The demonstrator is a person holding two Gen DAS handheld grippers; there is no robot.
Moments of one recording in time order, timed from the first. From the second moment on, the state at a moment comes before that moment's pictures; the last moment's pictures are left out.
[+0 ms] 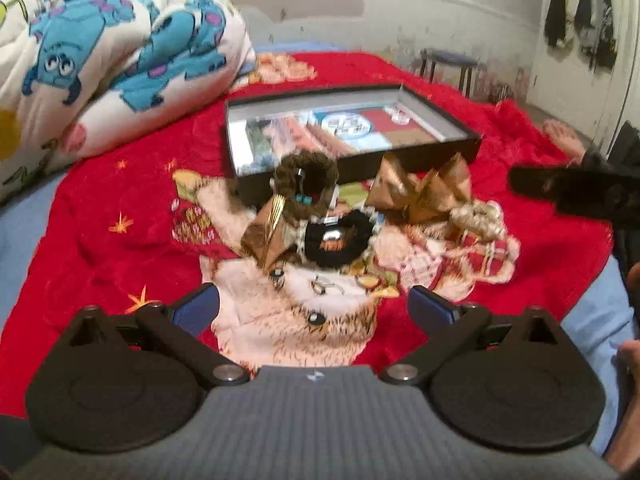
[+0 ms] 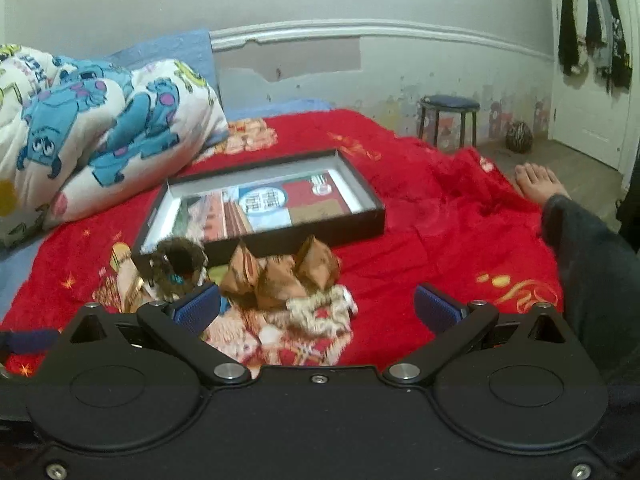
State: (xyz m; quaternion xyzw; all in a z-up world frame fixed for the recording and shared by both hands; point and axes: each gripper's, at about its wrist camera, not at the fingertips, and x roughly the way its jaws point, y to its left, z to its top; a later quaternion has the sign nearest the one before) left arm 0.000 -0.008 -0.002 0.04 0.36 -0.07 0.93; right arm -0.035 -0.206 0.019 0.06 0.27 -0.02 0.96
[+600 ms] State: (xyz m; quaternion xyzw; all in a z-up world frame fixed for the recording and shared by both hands) left arm -0.005 -0.015 0.006 0.03 0.35 -0.09 0.93; right arm -0.023 -0.215 0.021 0.10 0.26 -0.03 0.96
